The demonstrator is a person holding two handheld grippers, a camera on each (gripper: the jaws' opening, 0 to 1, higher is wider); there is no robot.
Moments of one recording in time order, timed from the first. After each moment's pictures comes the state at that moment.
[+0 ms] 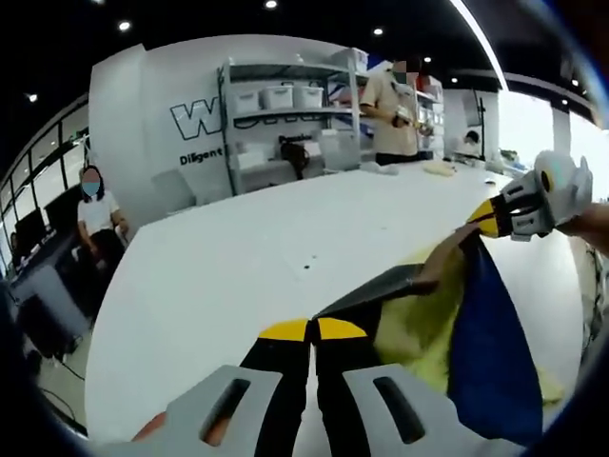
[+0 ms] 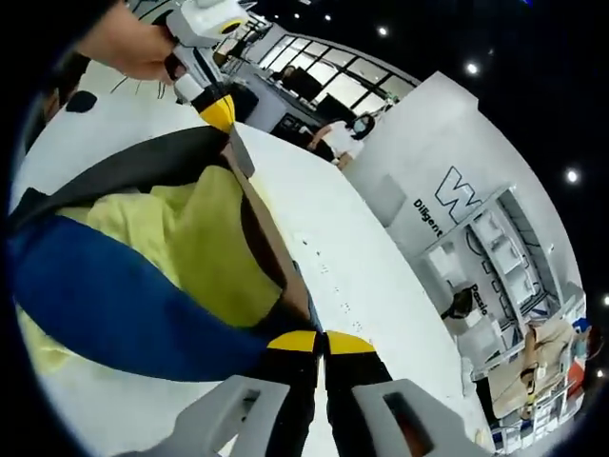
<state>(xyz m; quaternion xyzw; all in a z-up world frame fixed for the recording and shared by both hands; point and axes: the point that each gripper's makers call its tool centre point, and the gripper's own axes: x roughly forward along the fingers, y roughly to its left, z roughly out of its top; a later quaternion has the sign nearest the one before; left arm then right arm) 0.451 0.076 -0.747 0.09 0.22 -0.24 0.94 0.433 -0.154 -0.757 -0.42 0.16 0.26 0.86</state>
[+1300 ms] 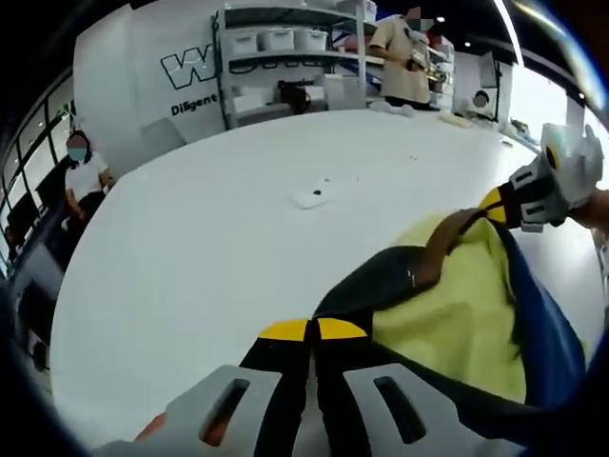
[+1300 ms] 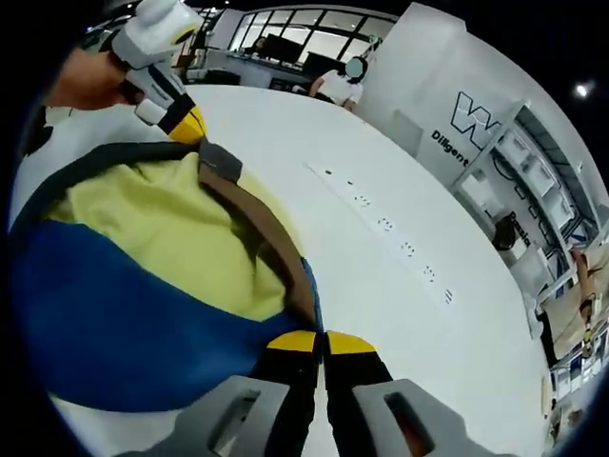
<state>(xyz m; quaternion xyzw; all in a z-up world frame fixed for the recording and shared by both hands) 0.500 0.074 -0.860 0.12 0.33 -0.23 0.91 0.477 -0.152 -0.865 -0.33 0.30 0.26 0.86</state>
